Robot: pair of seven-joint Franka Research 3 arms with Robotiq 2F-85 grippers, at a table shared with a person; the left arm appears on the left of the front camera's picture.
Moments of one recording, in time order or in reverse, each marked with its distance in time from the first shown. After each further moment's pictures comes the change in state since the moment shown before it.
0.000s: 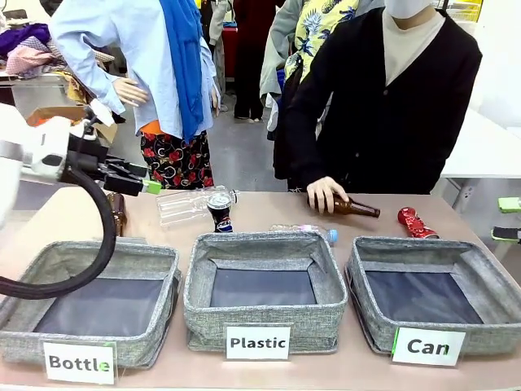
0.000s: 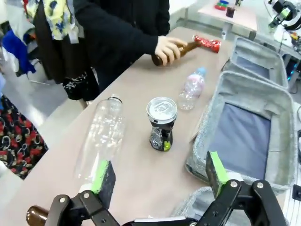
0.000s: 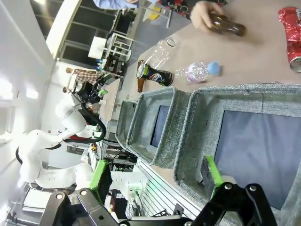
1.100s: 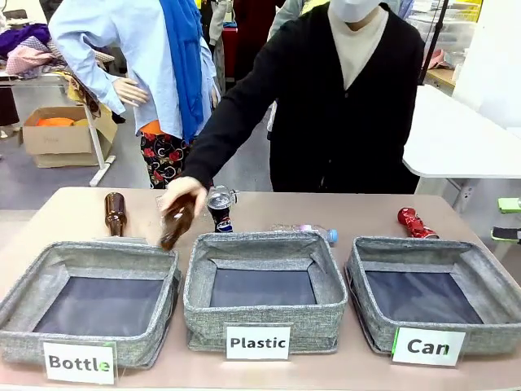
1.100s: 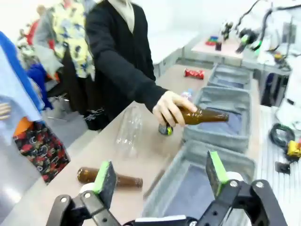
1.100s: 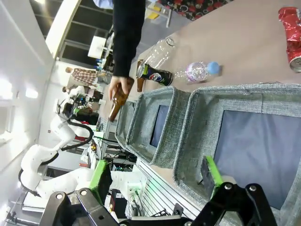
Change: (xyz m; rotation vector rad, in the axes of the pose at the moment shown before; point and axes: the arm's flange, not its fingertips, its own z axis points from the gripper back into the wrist) left arm -0.070 0.004 0.269 0.010 -0.235 -0.086; right arm 0.000 0.000 -0.001 -0.002 0.003 0.000
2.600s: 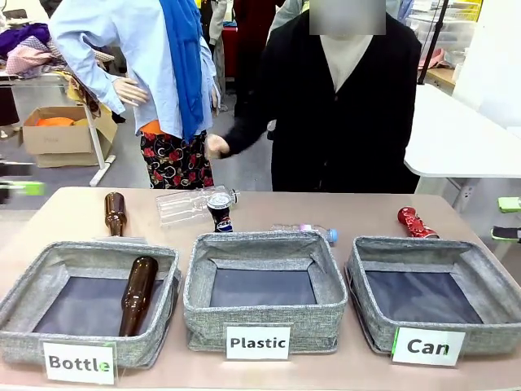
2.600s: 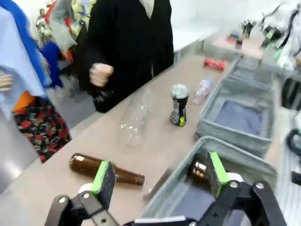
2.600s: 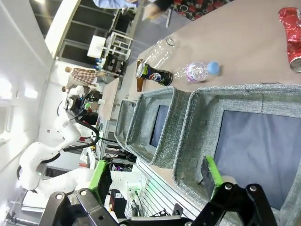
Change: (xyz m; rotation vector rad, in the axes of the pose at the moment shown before) left arm -0.024 -0.003 -0.107 0.089 0.094 0.057; right arm 0.001 0.001 0.000 -0.002 0.001 0.002
